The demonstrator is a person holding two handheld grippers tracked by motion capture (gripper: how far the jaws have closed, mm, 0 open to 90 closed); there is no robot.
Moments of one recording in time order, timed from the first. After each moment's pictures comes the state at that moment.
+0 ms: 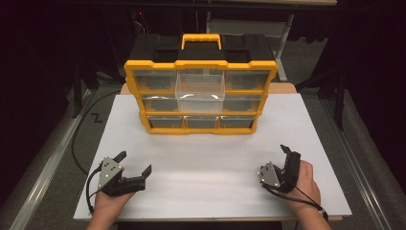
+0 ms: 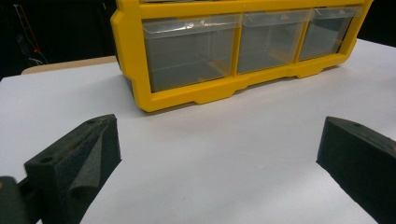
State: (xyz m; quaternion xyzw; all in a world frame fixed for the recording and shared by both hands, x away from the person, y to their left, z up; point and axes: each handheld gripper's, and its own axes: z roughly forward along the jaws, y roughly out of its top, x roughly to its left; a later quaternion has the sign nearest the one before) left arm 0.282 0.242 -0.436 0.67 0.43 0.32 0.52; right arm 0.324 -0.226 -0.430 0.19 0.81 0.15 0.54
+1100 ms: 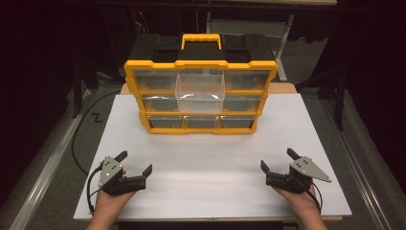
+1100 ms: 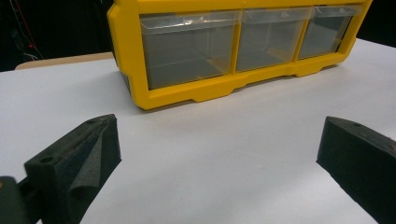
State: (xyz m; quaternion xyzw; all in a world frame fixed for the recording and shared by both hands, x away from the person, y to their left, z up) left arm 0.284 0.242 -0.436 0.67 0.43 0.31 0.52; right arm 0.317 -0.263 -0.417 0.41 0.69 0.50 0.34
